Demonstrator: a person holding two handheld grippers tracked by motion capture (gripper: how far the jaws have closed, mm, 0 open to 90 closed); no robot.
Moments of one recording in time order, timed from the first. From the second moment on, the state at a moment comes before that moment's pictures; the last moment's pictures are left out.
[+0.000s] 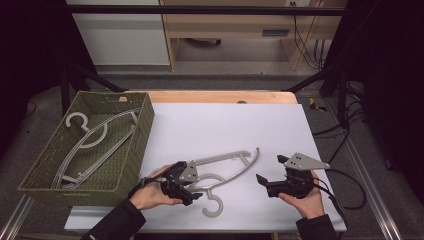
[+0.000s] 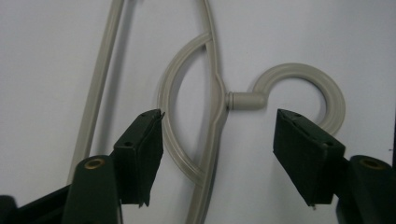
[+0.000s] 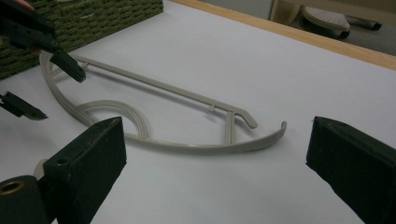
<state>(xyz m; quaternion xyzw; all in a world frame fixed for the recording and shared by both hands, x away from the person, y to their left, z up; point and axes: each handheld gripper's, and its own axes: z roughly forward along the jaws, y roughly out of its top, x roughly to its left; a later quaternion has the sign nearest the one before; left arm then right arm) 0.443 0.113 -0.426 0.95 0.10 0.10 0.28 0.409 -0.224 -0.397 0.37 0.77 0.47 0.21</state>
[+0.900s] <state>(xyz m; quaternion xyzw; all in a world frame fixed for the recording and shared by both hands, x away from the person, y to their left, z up) 0.464 0.098 -0.447 0.97 0.07 0.08 0.21 0.410 -0.223 -0.398 0.37 0.78 0.46 0.21</state>
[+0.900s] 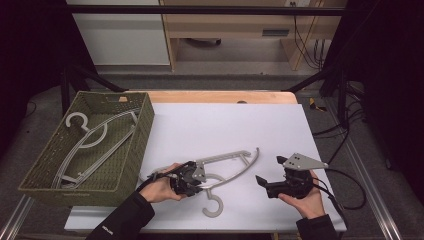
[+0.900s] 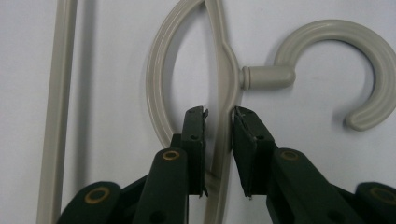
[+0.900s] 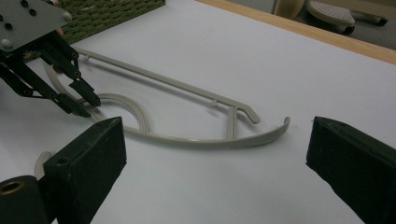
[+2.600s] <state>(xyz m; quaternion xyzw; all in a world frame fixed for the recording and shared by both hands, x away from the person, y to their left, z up) 0.452 0.101 -0.430 0.96 0.13 0.04 0.24 0.409 -0.223 -0.396 0.37 0.78 0.46 0.20</state>
